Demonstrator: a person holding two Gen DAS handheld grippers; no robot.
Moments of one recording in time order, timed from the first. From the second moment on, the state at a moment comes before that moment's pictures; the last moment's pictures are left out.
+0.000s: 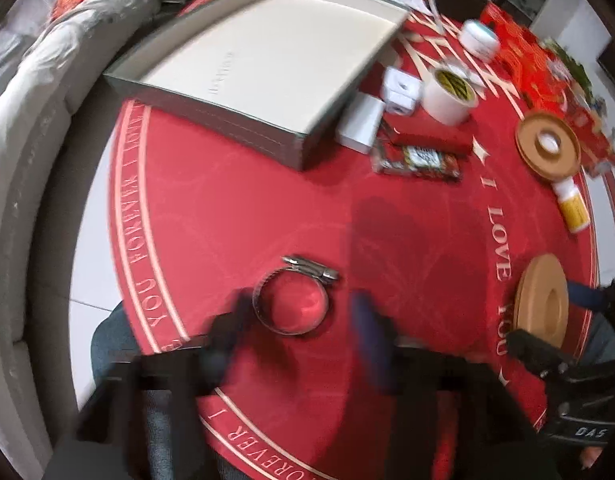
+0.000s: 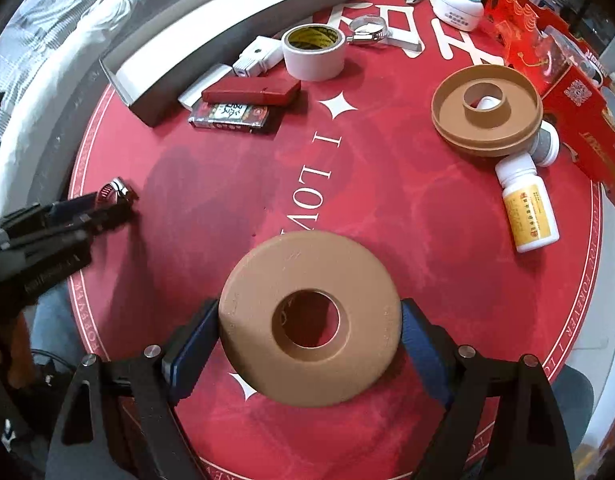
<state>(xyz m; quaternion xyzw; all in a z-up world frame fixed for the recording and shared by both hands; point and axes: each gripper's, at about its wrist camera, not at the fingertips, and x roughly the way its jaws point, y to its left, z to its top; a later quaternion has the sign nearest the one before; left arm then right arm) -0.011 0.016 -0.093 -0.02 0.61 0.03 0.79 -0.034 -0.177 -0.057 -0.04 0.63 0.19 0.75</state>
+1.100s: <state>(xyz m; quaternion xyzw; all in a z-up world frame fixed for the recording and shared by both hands) 0.007 0.037 0.063 -0.10 0.47 0.01 0.88 0.000 -0.188 0.059 0.04 0.52 0.21 0.82</state>
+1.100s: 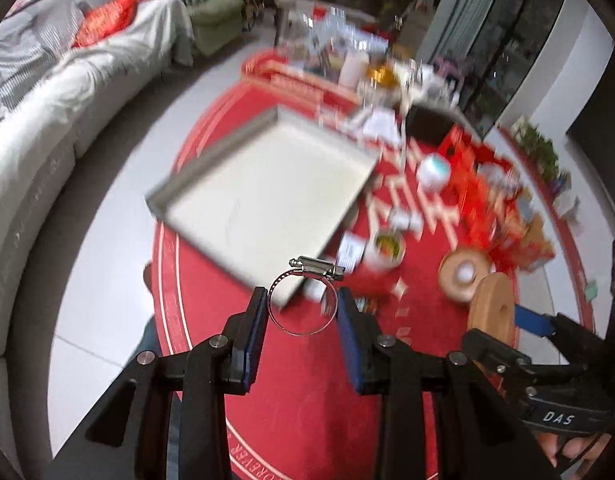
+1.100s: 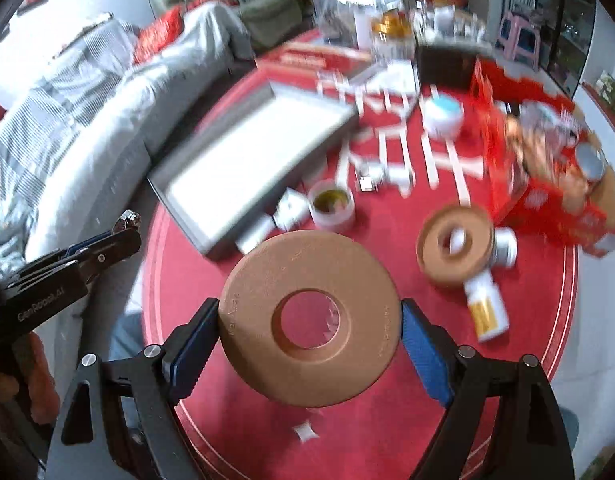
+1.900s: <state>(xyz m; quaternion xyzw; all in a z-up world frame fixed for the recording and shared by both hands) 0.132 0.093 0.085 -0.13 0.41 0.11 0.90 0.153 -0.110 0.119 0.08 0.47 0.24 0.85</state>
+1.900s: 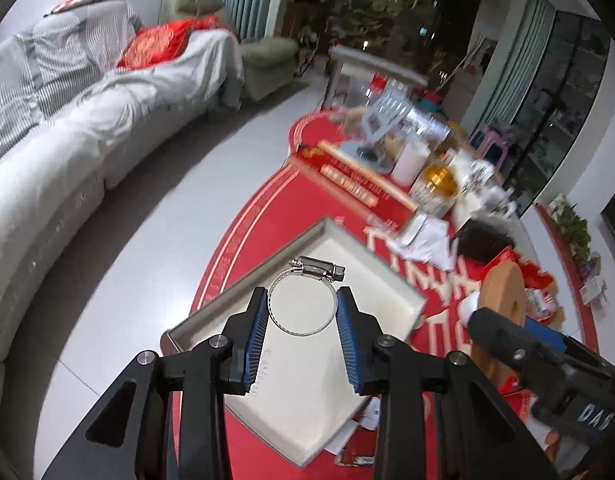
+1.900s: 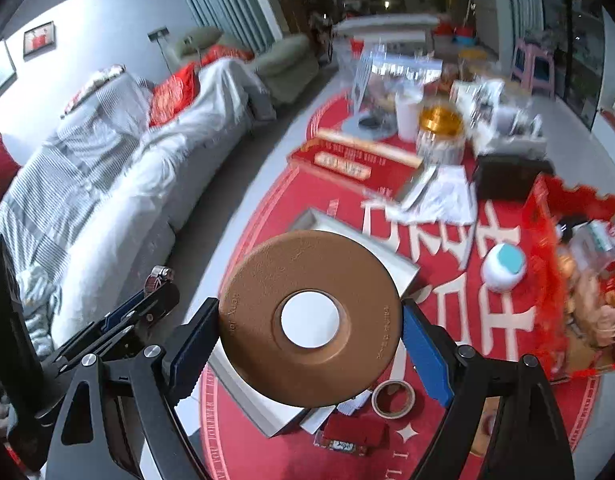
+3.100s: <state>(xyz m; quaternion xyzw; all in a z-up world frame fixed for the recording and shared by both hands) 0.155 0.126 0.003 -0.19 0.38 0.11 0.90 0.209 -0.095 -0.001 0.07 0.56 0.21 0.80</state>
